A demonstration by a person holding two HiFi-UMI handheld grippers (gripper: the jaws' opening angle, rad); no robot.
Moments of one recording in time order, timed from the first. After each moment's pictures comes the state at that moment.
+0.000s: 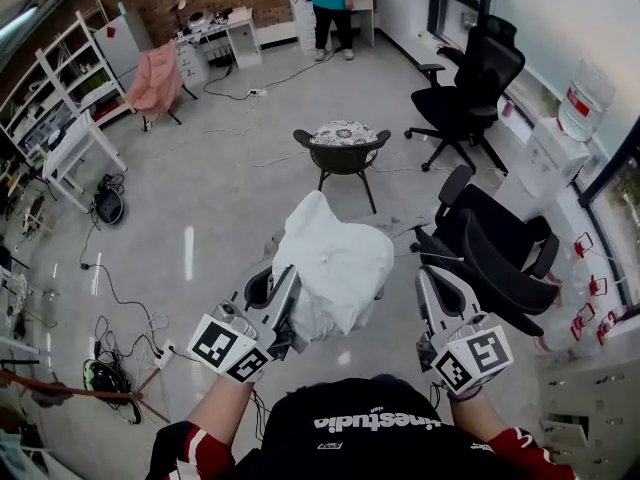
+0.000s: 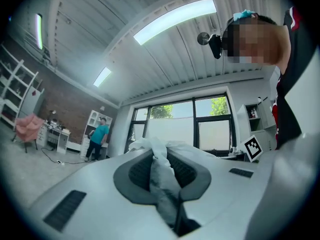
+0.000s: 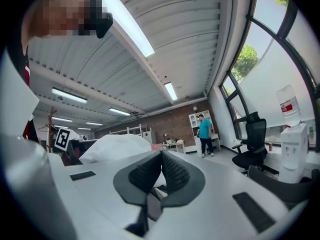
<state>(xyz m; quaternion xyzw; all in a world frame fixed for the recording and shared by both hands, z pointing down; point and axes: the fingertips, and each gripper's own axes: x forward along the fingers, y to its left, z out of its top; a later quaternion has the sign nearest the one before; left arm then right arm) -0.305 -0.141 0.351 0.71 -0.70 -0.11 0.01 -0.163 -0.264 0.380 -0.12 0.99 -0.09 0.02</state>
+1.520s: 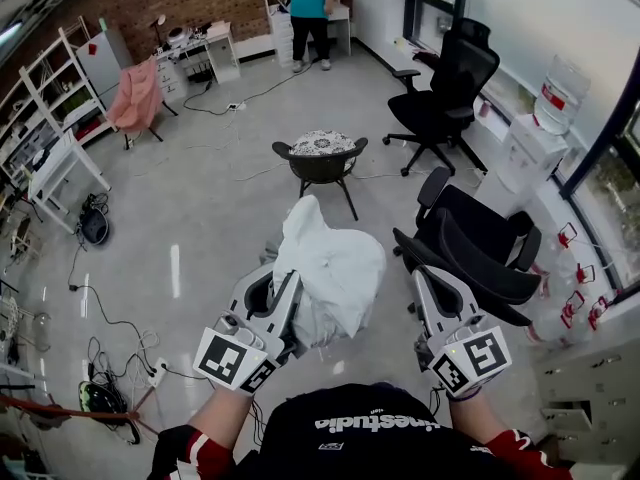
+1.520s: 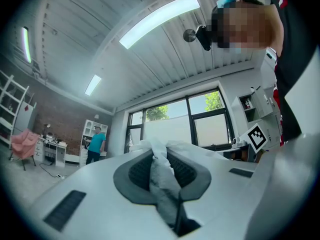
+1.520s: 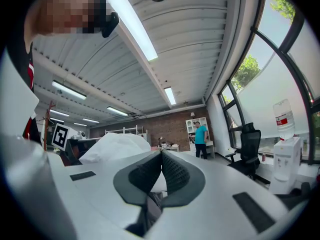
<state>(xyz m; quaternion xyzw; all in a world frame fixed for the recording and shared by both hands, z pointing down) -0.265 -0.157 0.327 0.71 -0.70 -0.06 -0.05 -0.128 -0.266 0.354 -0.15 0.99 -0.06 0.03</state>
